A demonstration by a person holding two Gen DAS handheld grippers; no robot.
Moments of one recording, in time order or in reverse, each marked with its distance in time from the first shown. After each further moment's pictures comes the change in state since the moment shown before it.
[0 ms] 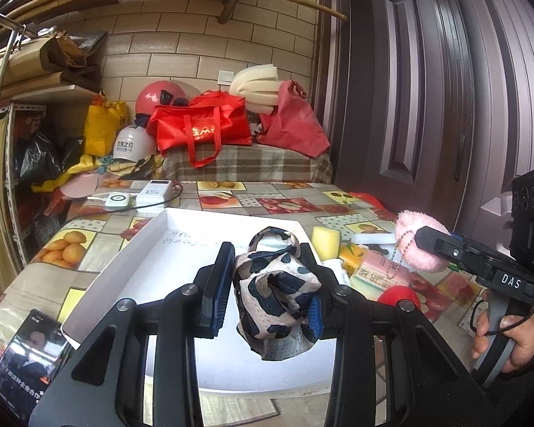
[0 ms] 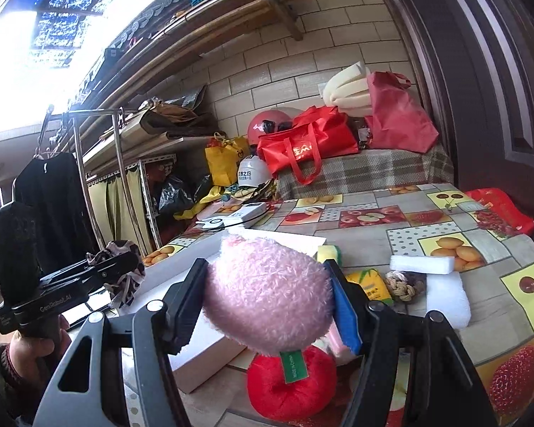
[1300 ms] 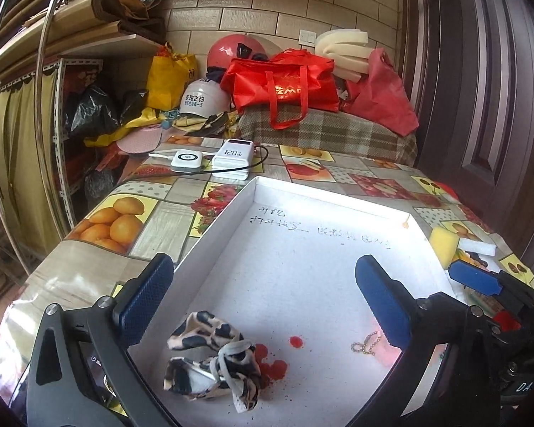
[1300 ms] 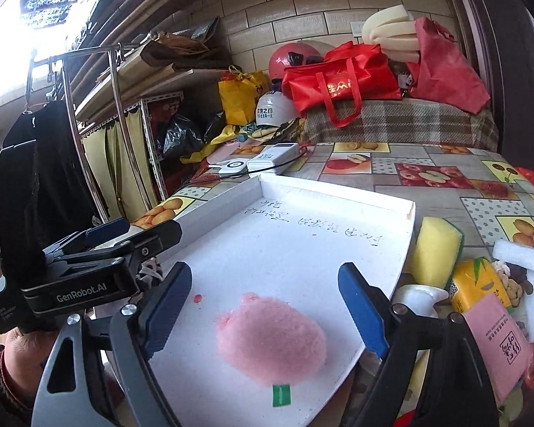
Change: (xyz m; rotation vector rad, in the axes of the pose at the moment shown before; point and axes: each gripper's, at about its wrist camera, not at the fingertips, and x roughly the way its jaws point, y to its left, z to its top) left arm 0.074 0.086 0.000 -0.123 0.154 0.256; right arm 0.115 0.058 -0.008 -0.026 0.247 0.024
